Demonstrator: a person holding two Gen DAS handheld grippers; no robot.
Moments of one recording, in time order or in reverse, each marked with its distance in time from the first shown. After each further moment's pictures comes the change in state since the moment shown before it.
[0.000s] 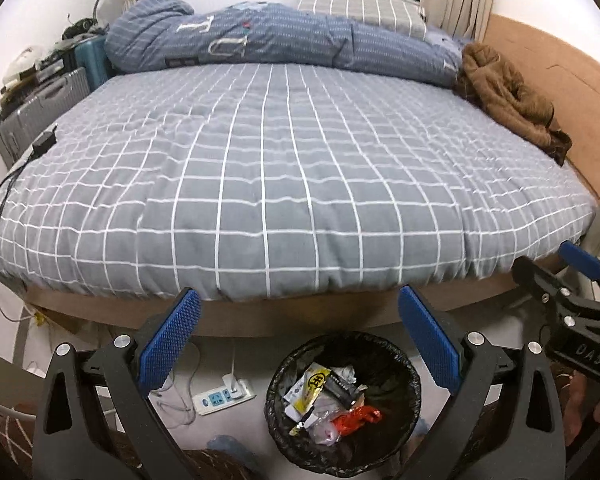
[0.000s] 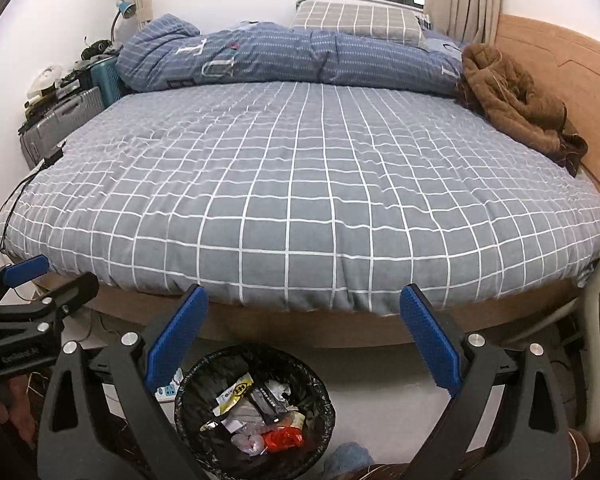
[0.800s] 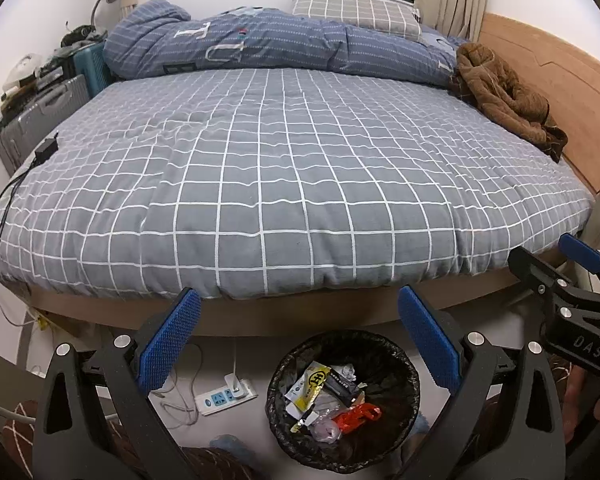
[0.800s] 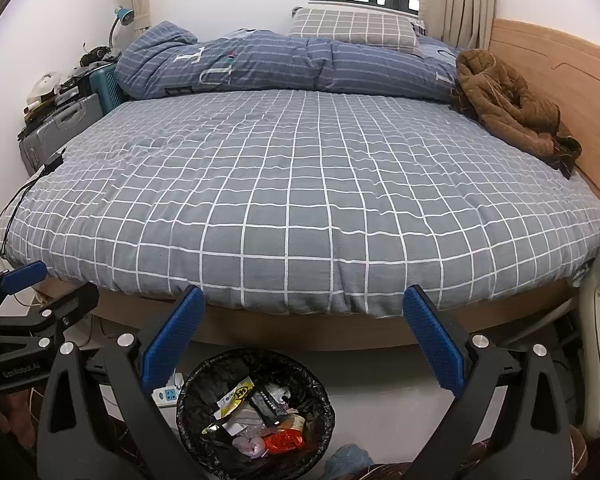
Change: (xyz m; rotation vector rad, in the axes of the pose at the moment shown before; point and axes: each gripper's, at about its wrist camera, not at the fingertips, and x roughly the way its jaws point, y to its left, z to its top) left arm -0.011 -0.002 -0.002 0.014 -0.001 0.003; right arm -0.010 -0.001 -0.001 0.008 -0.018 -0.014
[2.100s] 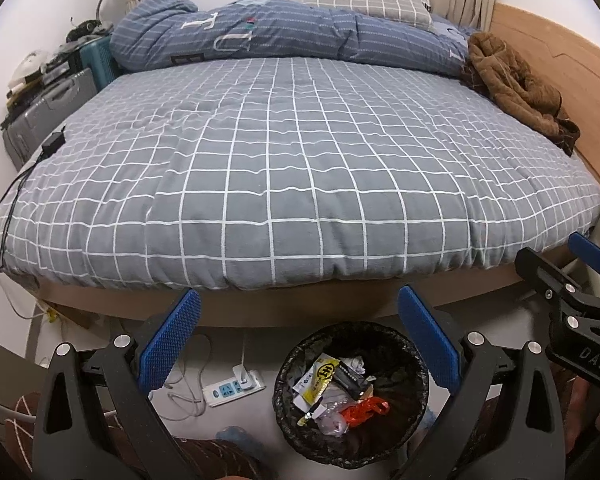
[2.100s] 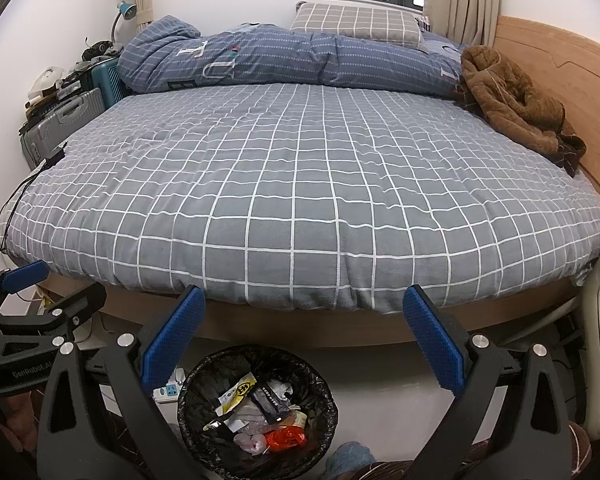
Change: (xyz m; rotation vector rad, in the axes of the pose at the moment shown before) left arm 0.010 -0.001 -0.002 0.005 0.038 0.040; right arm 0.008 0.003 -0.005 -0.009 0.018 0.012
